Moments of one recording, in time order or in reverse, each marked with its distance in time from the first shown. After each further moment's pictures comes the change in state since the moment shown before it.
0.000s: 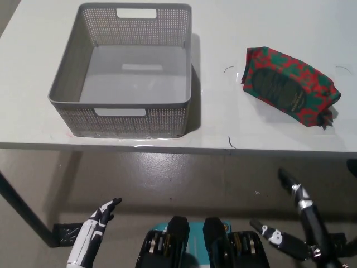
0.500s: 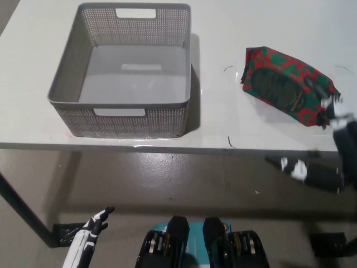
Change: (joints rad) left_arm 0.042 0.001 0.021 -0.004 -0.023 -0.035 -0.007; right_arm -0.319 -0.147 -0.056 -0.313 -0.262 0.251 0.086
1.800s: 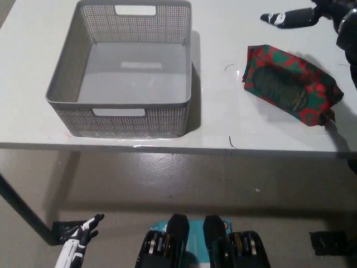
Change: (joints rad) left_arm 0.051 0.007 0.039 -0.036 -0.013 -0.033 -0.026; right_arm -0.832 -0.162 0.257 0.877 -0.176 0.353 0.290
